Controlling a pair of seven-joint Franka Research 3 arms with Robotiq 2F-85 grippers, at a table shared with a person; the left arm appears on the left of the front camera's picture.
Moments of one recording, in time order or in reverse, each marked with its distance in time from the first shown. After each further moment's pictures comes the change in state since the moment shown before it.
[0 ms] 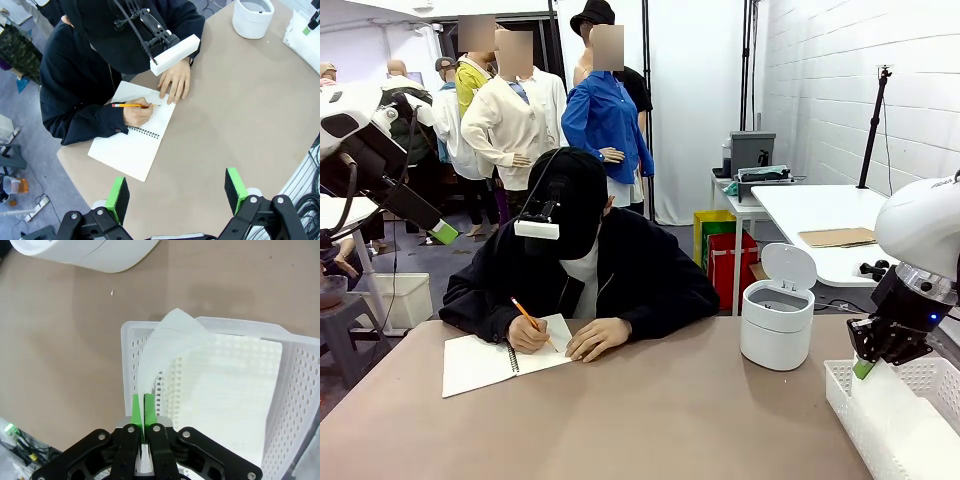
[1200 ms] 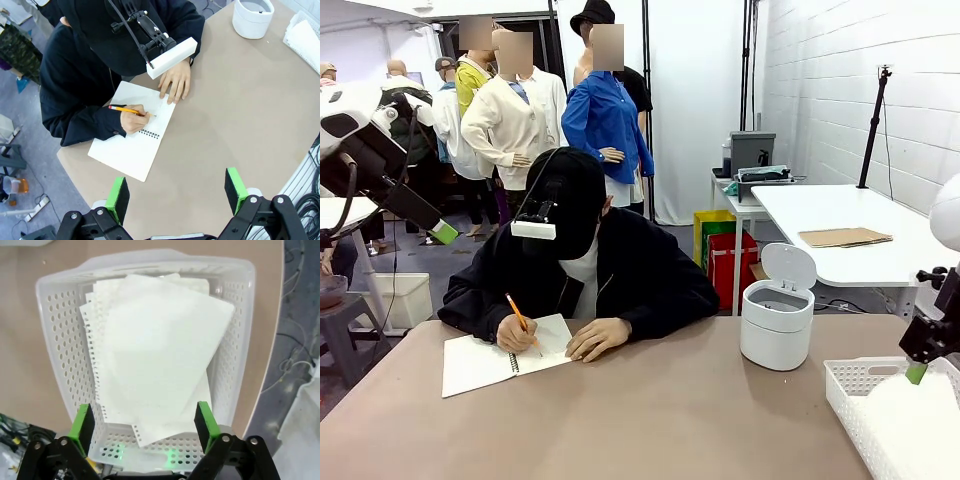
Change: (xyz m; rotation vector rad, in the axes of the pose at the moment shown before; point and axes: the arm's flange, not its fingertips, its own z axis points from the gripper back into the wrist) left arm 0.000 0.000 0.000 0.000 0.000 0.000; right arm -0.022 -0.060 0.043 -0.134 0.129 -0.058
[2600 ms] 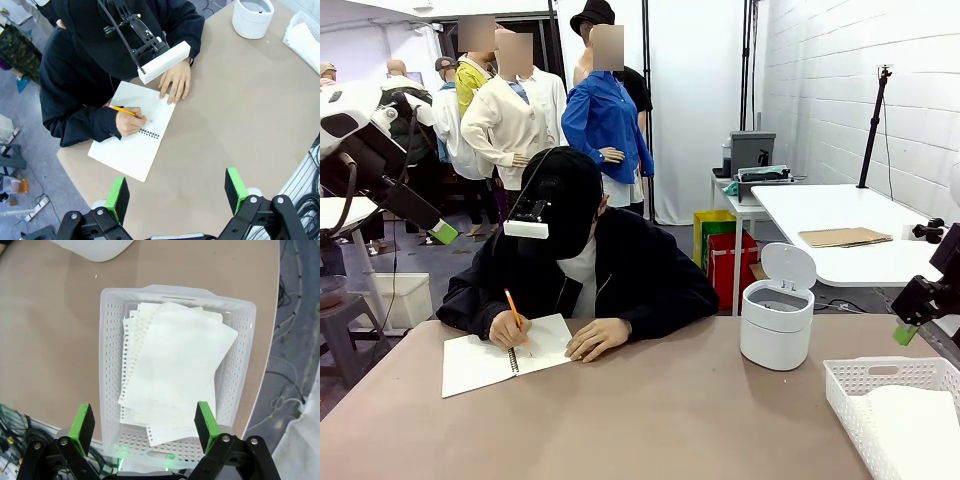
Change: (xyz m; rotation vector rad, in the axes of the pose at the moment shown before) left arm 0.000 0.000 0.000 0.000 0.000 0.000; right arm -0.022 0.037 0.055 0.020 -0.171 0.136
